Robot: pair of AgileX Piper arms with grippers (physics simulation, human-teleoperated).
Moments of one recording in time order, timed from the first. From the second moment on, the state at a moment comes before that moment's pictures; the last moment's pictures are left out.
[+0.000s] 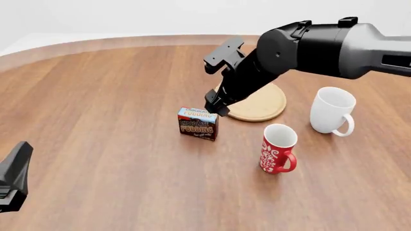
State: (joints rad) left arm 0.00 0.01 0.00 0.00 0.00; right arm 0.61 1.72 -1.33 0.60 -0.28
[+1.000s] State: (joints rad) left arm 0.00 0.01 0.00 0.00 0.00; right arm 0.60 1.97 -1.50 0.59 -0.27
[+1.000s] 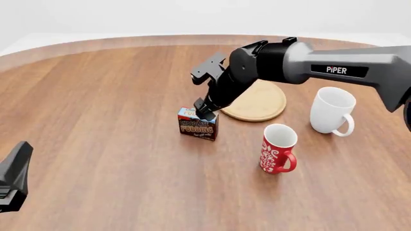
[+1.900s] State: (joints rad) left arm 0.00 0.01 0.00 0.00 0.00; right arm 0.62 2.03 -1.50 0.56 -0.24
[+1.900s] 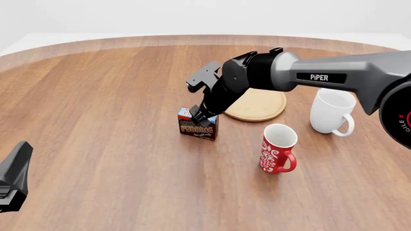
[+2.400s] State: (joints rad) left arm 0.00 0.01 0.00 0.00 0.00; right arm 0.61 2.07 -1.52 0.55 -0.24
